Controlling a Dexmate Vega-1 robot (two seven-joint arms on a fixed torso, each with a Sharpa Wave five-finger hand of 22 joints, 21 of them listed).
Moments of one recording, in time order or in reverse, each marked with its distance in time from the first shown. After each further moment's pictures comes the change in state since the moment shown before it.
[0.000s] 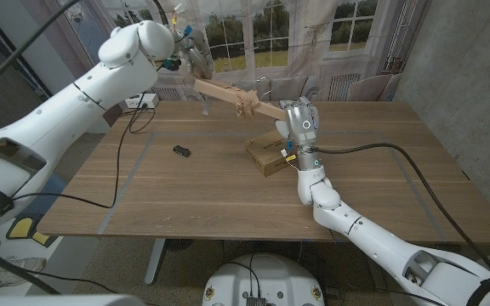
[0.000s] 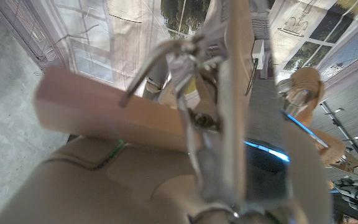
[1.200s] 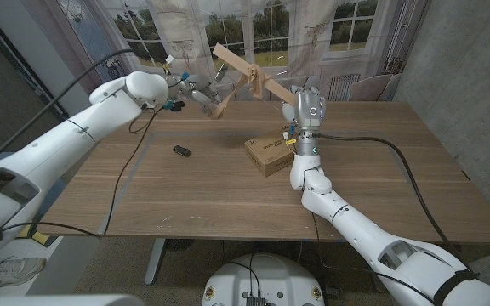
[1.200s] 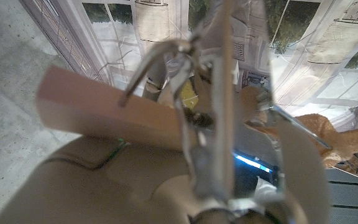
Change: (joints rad) left arm 0.229 0.035 -0.096 0.206 -0.417 -0.477 0.156; left_hand 0.000 0.000 0.003 0.003 -0.003 0.007 -0.003 0.003 -0.003 0.006 0.002 -0.016 0.007 0.000 0.000 -0.007 -0.015 -0.005 0.005 0.008 0.000; right arm 0.046 0.144 0.105 0.092 0.108 0.022 0.000; right_hand 0.000 0.000 0.004 -0.004 0.000 -0.006 0.002 0.006 -0.005 0.000 0.000 0.000 0.000 0.000 0.000 0.000 0.000 0.000 0.000 0.000 -0.006
